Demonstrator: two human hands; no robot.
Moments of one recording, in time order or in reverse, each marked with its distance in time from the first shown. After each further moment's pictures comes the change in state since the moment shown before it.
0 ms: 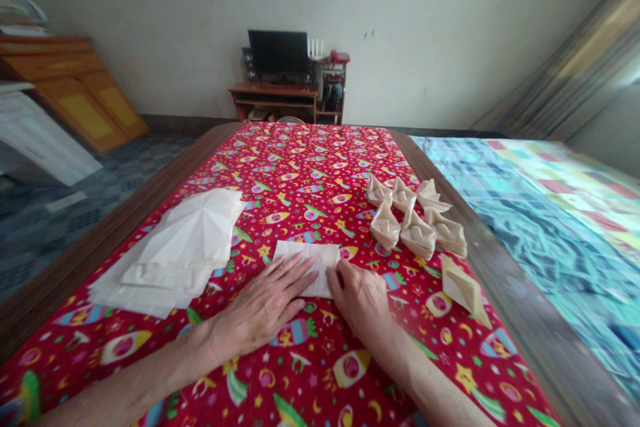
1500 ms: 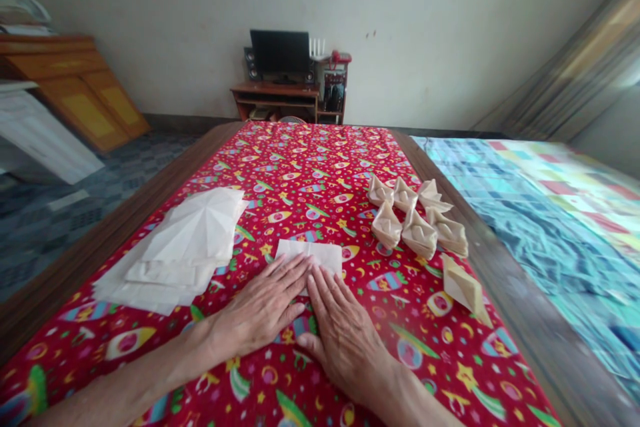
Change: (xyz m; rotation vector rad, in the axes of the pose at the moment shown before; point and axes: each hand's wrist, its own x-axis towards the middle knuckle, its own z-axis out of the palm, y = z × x) left_hand -0.005 0.000 -0.002 0.050 -0.001 0.021; right_hand -0.040 -0.015 0.003 -0.060 -0.146 -0.508
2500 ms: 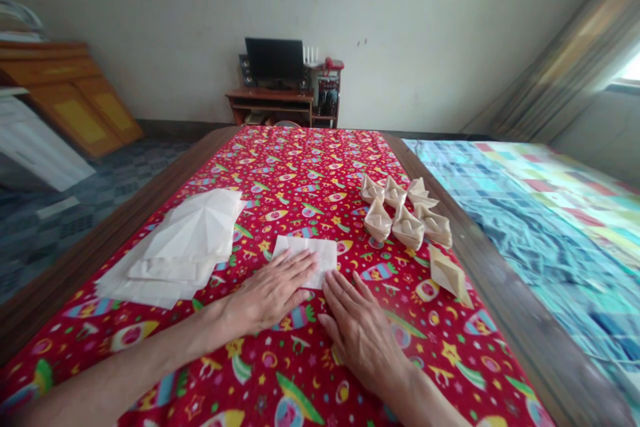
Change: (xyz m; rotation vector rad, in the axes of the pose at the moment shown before) left_hand 0.012 -0.001 0.003 -0.023 -0.022 0.053; right_hand -0.023 0.007 -0.014 -0.084 0.020 0.068
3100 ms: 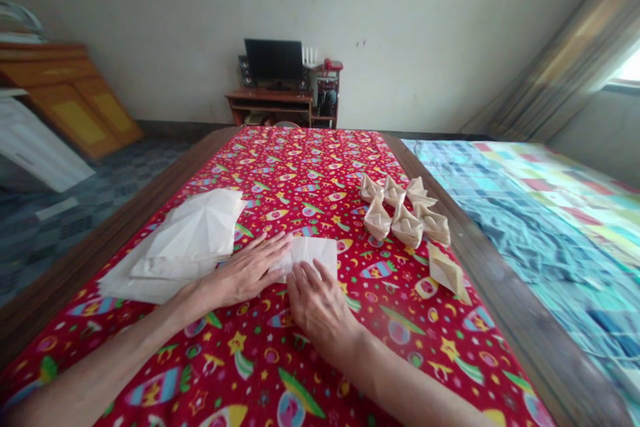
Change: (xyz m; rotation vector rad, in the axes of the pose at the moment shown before) left_hand -0.019 -0.046 -0.014 0.055 -0.049 -0.094; right_hand 0.053 -0.027 0.010 -0.074 0.123 -0.160
